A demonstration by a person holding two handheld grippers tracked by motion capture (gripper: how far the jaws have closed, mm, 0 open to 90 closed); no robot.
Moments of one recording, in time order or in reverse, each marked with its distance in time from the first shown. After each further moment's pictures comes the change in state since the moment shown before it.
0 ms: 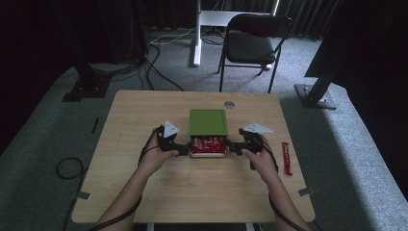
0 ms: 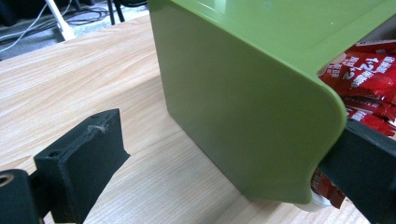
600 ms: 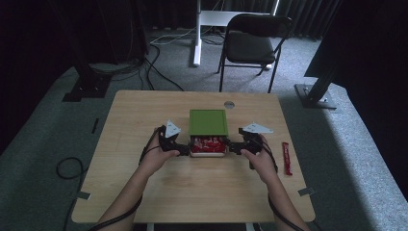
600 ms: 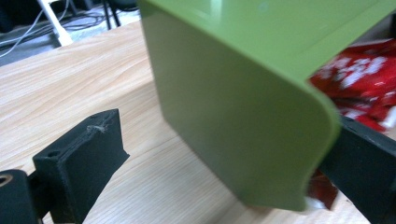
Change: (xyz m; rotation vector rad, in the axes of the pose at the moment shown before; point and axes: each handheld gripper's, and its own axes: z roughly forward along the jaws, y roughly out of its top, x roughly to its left) left arm -0.004 0.002 0.001 -0.024 -0.024 0.012; right arm 0.004 0.001 -0.001 -0.023 -0.011 -0.017
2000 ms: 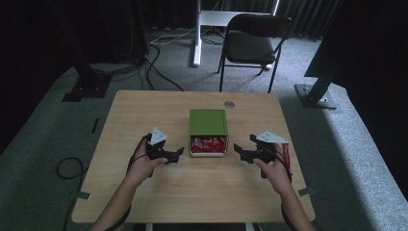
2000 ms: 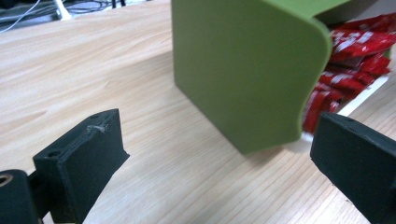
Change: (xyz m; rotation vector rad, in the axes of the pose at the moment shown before) left arm 0.013 -0.032 -0.034 0.024 0.020 -0.089; right arm -0.008 -0.019 -0.045 -0.020 -0.022 0.003
